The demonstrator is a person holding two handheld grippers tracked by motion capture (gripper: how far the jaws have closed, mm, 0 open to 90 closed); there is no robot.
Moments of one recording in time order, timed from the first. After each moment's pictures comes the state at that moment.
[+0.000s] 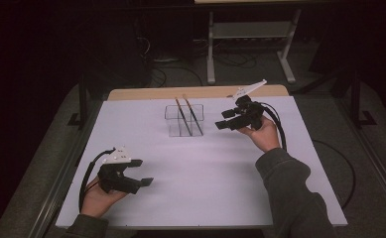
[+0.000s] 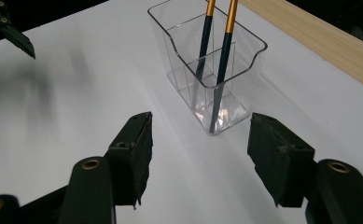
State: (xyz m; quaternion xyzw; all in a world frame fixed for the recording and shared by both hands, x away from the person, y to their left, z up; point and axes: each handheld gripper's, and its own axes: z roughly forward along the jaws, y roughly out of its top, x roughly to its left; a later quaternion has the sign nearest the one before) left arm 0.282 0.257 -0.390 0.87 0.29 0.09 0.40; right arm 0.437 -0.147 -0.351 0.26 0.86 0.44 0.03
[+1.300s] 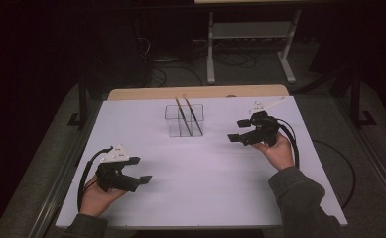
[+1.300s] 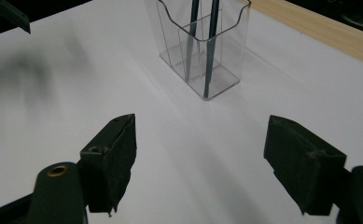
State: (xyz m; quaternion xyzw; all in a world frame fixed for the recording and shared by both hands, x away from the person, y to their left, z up) left arm 0.284 0.260 -0.386 0.86 0.29 0.11 0.40; right arm 0.396 -0.184 -0.372 0.30 0.84 0.45 0.06
